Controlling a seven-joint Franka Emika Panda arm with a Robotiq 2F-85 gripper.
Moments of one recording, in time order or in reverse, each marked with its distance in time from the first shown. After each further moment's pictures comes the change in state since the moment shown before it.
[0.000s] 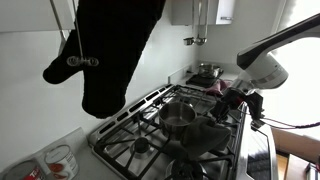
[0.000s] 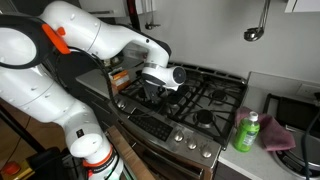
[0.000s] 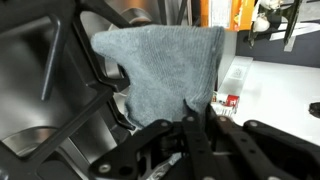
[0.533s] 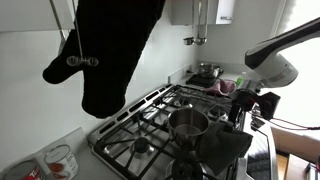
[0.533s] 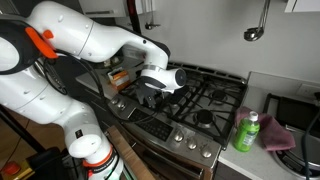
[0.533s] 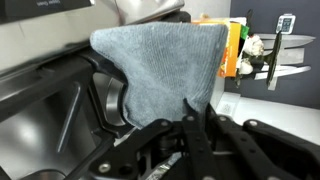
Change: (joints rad) arm -0.034 -0.058 -0.049 -0.044 -0.151 -0.191 -0.026
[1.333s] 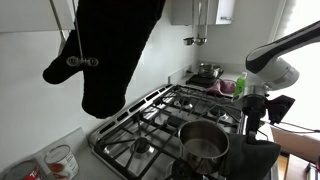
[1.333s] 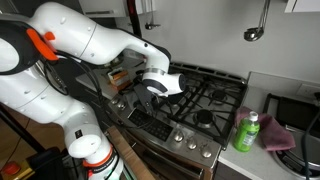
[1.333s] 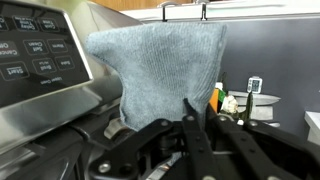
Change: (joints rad) arm -0.008 0.019 -0.037 -0.010 -0.144 -0.233 -0.115
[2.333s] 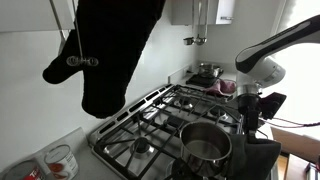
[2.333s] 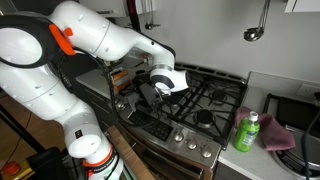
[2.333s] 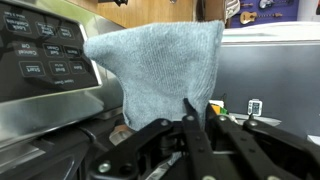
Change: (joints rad) arm 0.001 0.109 0.019 0.109 -0.081 -0.081 -0.034
